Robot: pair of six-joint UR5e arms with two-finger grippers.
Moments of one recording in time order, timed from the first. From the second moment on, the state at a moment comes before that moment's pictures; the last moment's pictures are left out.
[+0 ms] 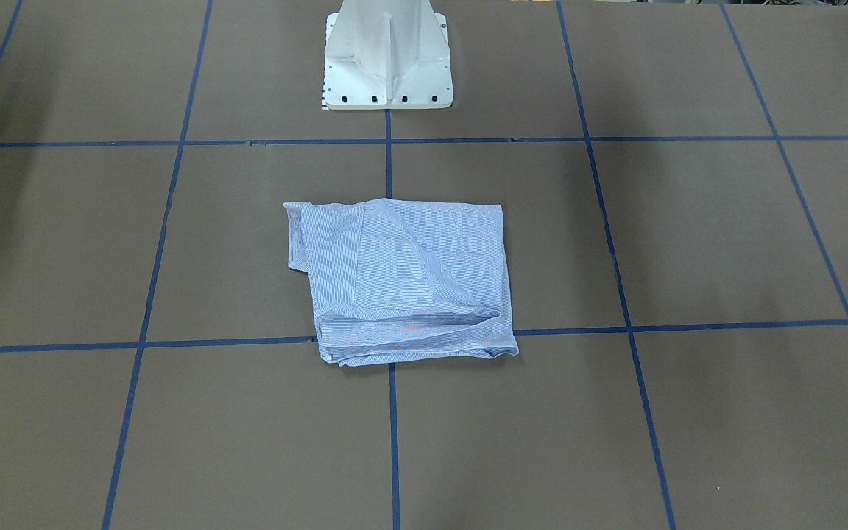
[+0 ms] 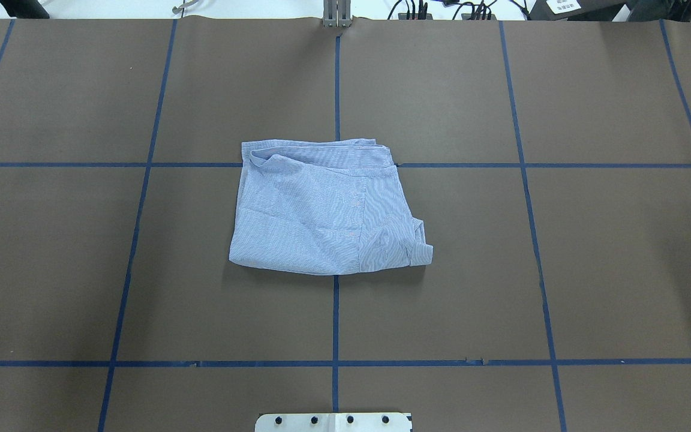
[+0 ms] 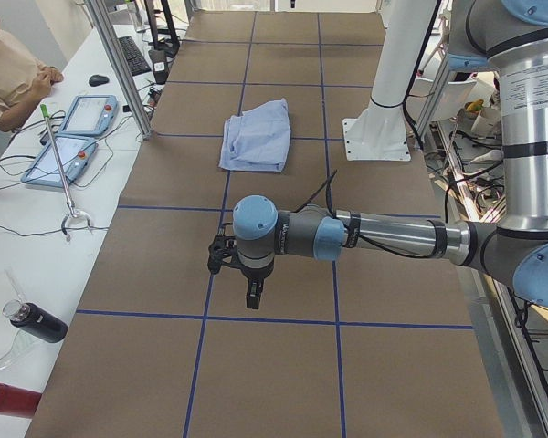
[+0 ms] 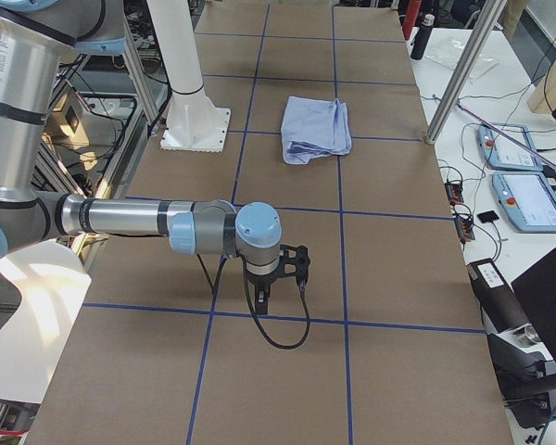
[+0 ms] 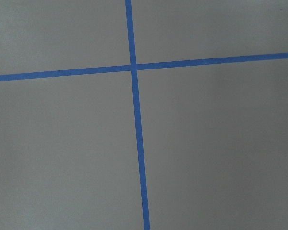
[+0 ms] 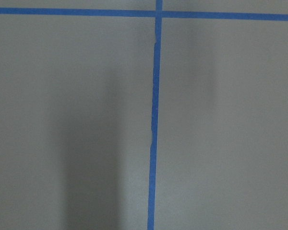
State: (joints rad) left arm -1.53 -1.40 -1.82 -1.59 -2.38 -0.03; right arm 1.56 -1.89 1.91 -1.56 2.36 0.00
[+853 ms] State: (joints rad) left arm -1.53 -1.35 -1.77 -1.60 -2.38 -0.03; right arm 1.53 -1.89 1.94 -1.52 2.36 0.00
